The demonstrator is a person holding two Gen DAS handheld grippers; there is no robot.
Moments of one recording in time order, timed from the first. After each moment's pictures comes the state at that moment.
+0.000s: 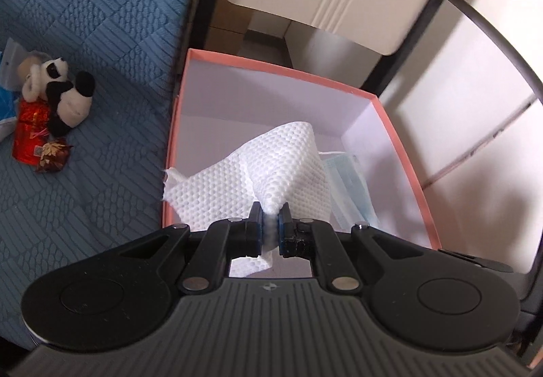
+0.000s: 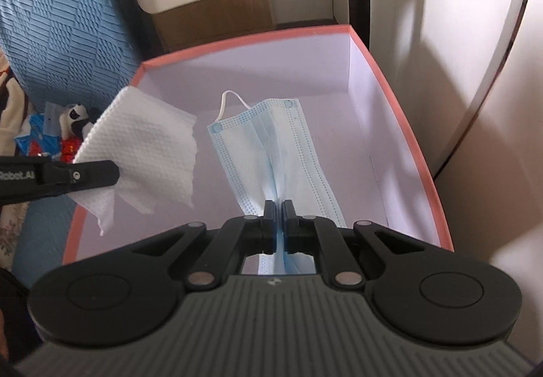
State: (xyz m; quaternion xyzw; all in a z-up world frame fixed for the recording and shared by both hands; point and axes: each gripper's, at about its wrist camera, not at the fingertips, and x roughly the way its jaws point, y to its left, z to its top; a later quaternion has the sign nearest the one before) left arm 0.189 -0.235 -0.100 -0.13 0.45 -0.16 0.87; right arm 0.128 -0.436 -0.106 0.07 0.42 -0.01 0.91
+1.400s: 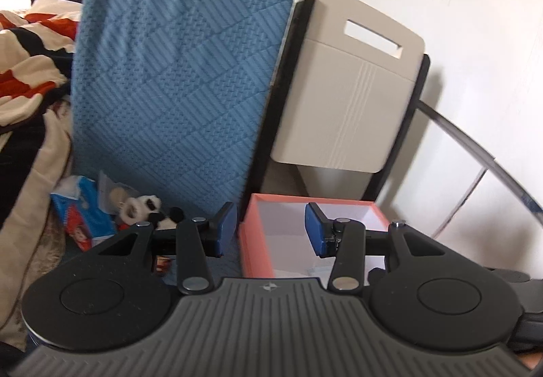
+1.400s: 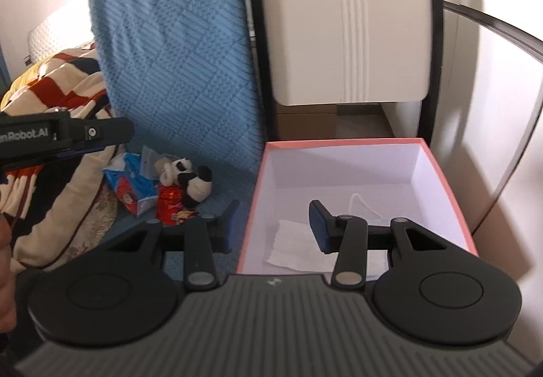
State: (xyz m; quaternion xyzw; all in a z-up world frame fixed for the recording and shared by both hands) left arm 0.091 -0.099 0.027 -0.10 0.25 -0.15 0.95; right arm 0.046 -0.311 0.002 0.03 0.29 0.05 0.96
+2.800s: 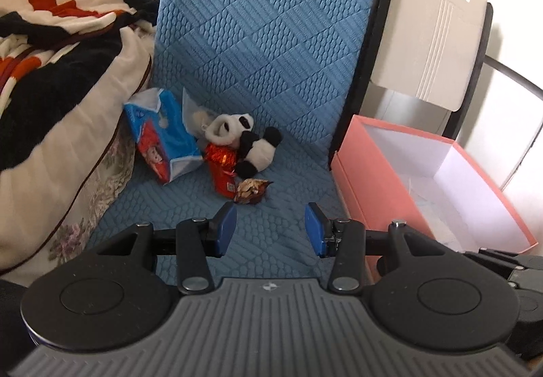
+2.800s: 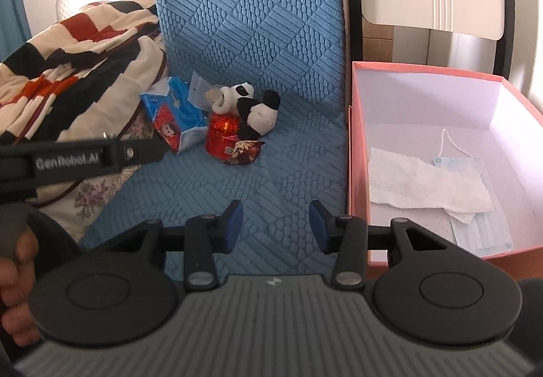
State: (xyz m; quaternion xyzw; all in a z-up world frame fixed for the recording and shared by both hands) left arm 0.069 -0.013 -0.116 -0.08 0.29 -0.08 0.95; right arm 0.038 -0.213 -0.118 0.02 0.30 0.10 0.95
